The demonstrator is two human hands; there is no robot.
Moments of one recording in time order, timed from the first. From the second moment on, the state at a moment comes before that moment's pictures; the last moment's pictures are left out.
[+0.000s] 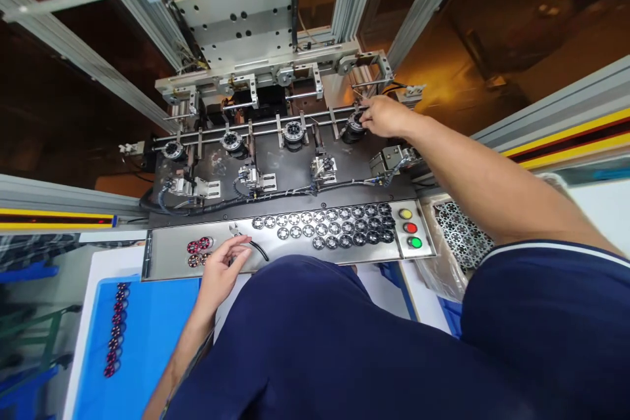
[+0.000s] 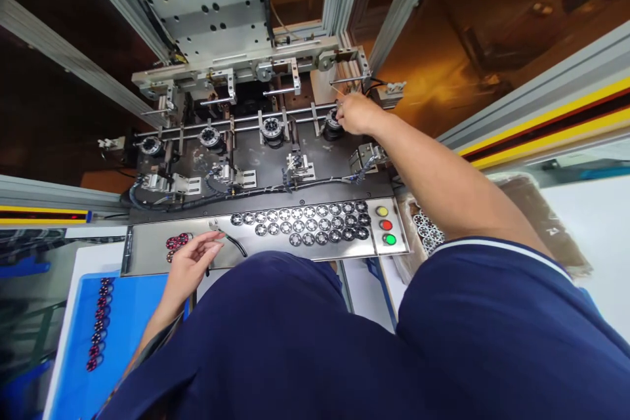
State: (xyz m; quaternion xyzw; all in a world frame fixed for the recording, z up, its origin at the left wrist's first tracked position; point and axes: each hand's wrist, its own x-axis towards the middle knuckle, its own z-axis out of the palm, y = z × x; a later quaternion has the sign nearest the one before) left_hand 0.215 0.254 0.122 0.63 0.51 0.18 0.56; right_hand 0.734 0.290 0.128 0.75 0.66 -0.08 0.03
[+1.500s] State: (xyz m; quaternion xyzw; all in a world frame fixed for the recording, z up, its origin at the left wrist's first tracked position) left_hand 0.165 0.236 0.115 0.57 0.61 0.27 0.48; right_hand 0.530 0.450 0.111 0.39 0.92 -0.02 0.04
